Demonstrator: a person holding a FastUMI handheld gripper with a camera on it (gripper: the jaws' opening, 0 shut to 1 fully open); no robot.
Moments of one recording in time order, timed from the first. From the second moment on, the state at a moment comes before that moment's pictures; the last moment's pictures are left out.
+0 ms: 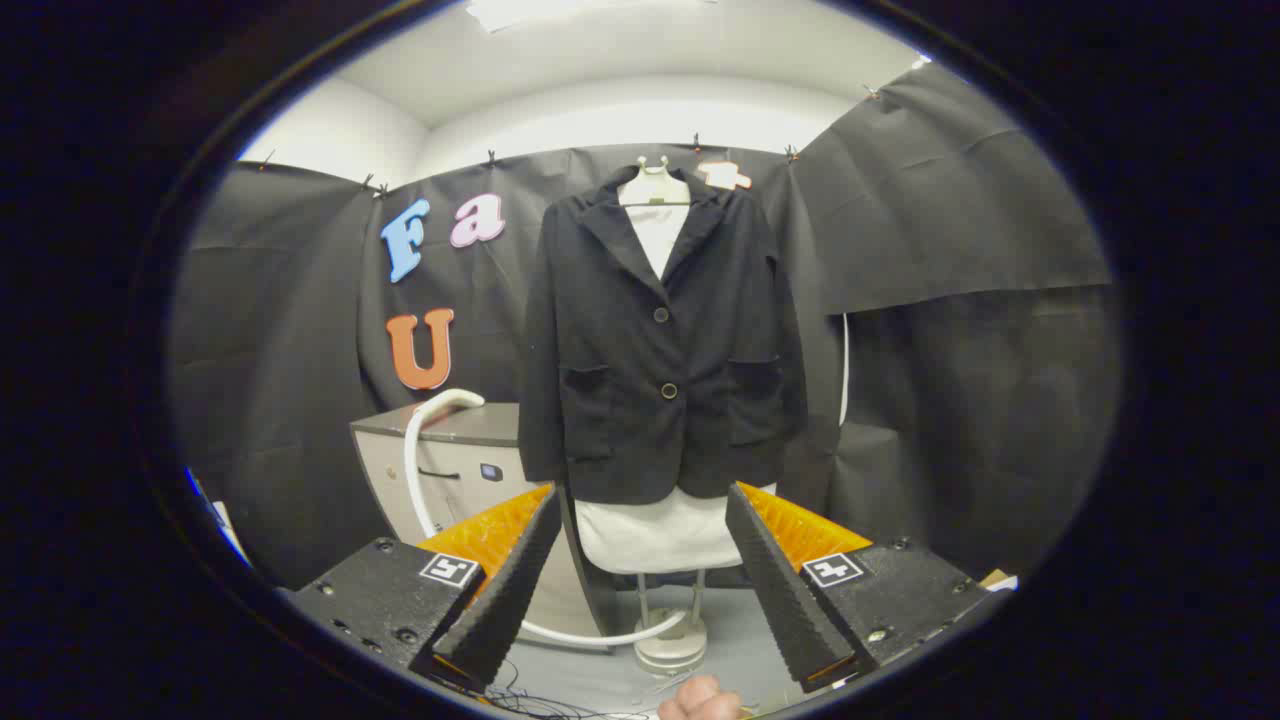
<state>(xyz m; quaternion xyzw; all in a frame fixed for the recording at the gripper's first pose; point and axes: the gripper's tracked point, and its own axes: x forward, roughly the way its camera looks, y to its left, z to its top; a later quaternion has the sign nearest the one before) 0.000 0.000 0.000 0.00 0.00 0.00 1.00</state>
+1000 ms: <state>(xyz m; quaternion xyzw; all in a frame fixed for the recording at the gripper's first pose) 0.028 0.067 -0.007 -0.02 0.03 0.01 1.00</state>
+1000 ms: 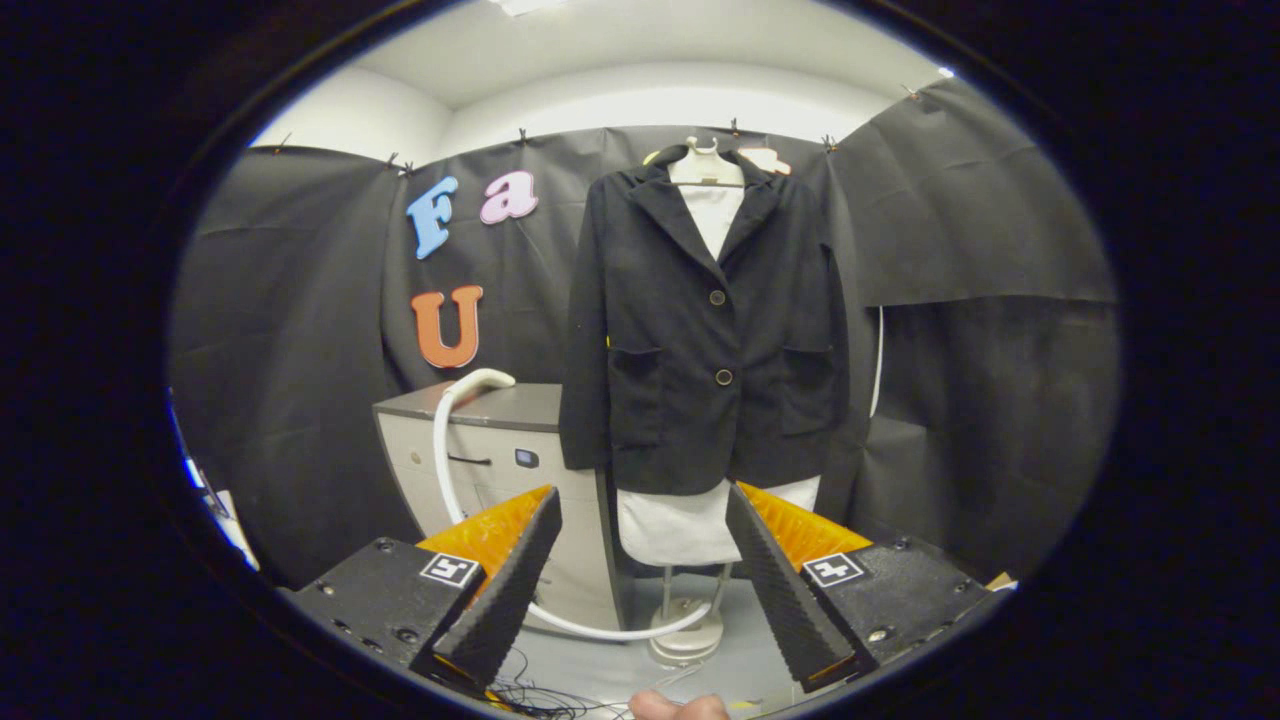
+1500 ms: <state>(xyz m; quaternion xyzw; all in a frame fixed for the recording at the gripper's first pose) 0.058 0.163 0.003 -0.03 0.06 0.03 1.00</state>
